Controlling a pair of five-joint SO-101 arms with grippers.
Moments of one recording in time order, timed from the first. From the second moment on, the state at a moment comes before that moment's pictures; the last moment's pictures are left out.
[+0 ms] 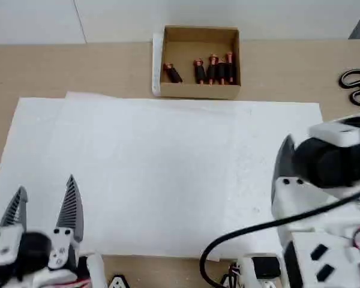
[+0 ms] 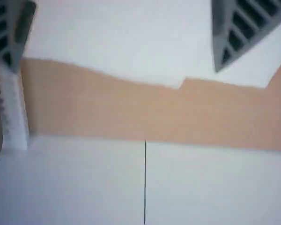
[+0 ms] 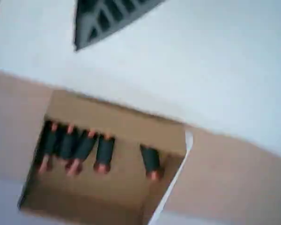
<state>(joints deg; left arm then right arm) -19.1 -104.0 37.9 85.1 1.5 -4.0 -57.6 -11.0 98.8 5.2</state>
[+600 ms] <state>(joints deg) -19.1 -103.9 48.2 83.9 1.5 -3.7 -102.1 64.5 61.3 5.2</state>
